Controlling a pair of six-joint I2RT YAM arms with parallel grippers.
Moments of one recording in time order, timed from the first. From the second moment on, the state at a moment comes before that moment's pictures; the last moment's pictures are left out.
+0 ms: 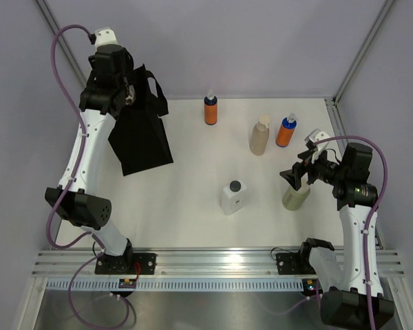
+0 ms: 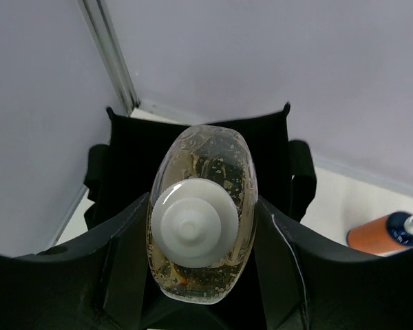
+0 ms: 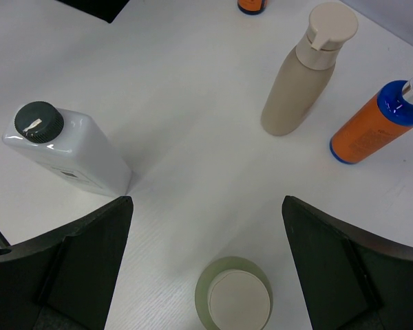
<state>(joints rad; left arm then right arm) -0.19 1.65 2.01 -0.62 -0.51 -0.20 -0.21 0.83 0.89 -0.64 -0.88 -0.51</state>
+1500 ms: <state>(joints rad) -0.07 1.42 1.70 -0.34 0.06 -0.19 -0.02 0.97 0.98 -0.95 -1.01 -0.95</state>
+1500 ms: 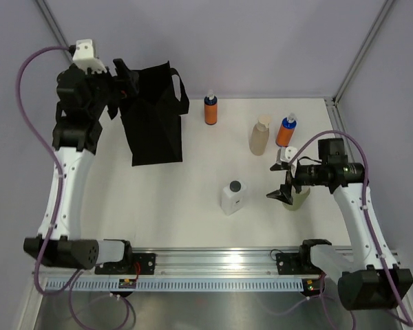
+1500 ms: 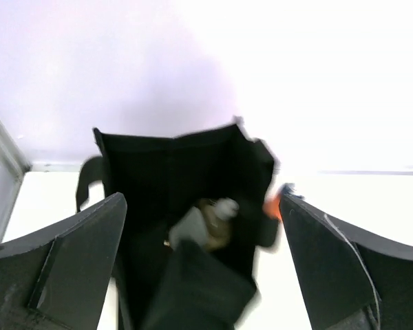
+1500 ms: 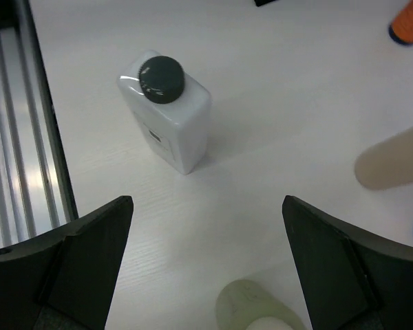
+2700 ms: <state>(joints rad) -0.09 0.47 0.57 -0.46 0.58 -0.56 0.48 1.59 1.25 -1.01 -0.80 -1.30</state>
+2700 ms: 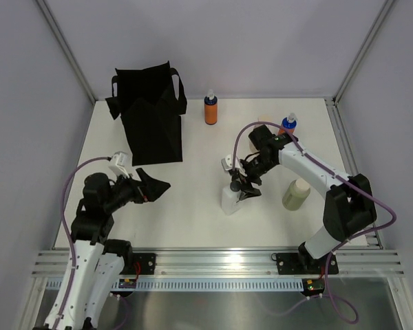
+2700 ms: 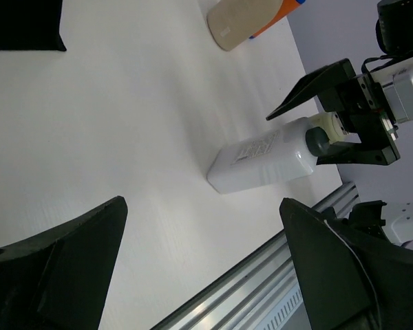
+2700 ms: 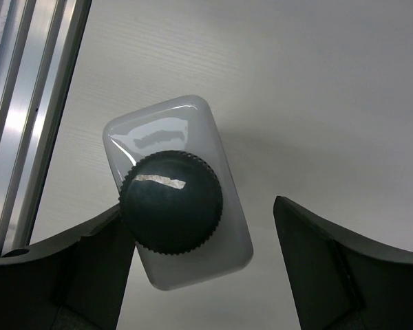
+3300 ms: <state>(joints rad) -0.57 0.56 0.46 -0.16 0.36 -0.60 0.49 1.57 1.24 -1.06 -0.88 -0.99</state>
